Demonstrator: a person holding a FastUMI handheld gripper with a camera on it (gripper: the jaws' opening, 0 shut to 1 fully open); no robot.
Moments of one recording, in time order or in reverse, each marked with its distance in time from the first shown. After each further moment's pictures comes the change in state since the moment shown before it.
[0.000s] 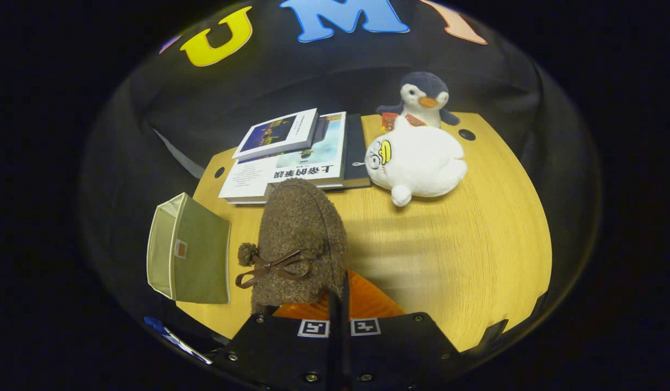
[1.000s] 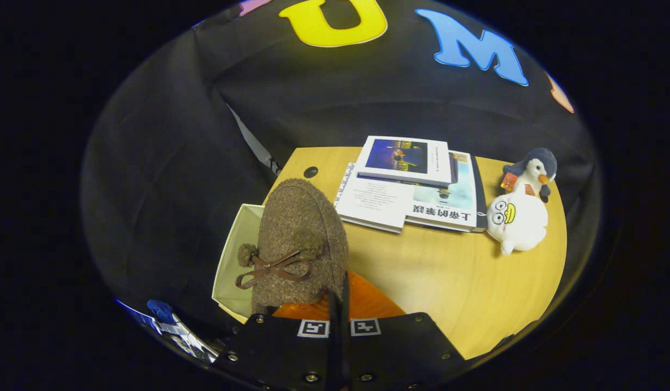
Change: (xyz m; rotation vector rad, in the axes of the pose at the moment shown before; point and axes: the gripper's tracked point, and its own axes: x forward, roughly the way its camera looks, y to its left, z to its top) arm -0.010 0.255 0.045 -0.229 0.014 0.187
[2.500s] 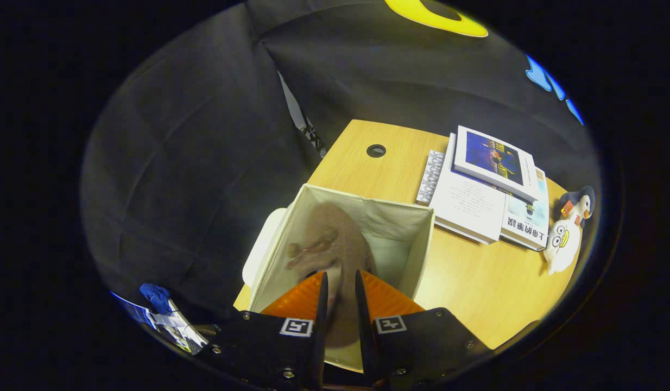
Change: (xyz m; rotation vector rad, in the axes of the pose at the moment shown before) arm 0.105 0.142 -0.007 -0.134 0.117 0.063
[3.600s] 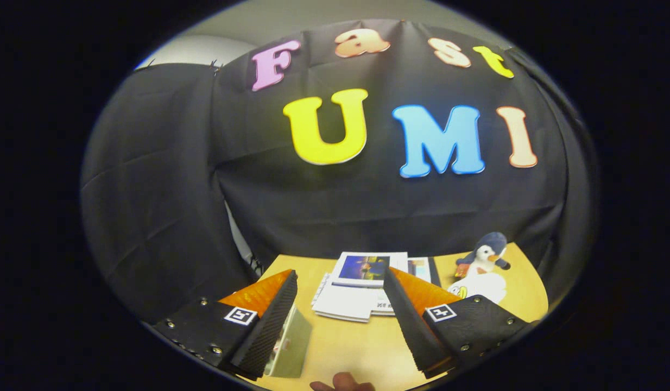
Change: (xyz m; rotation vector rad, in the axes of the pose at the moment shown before) arm -0.249 -0.183 0.056 0.091 -0.822 -0.306
